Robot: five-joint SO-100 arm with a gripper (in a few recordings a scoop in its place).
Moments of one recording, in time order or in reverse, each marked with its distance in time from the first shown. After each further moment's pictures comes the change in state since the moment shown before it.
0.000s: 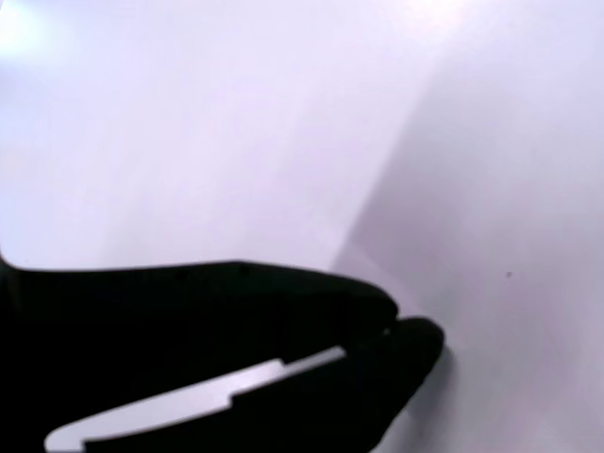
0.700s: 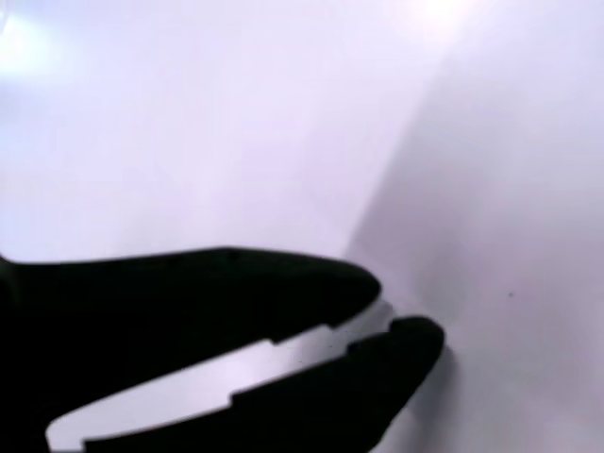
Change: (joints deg) arm -2.2 -12.0 -3.9 -7.8 5.3
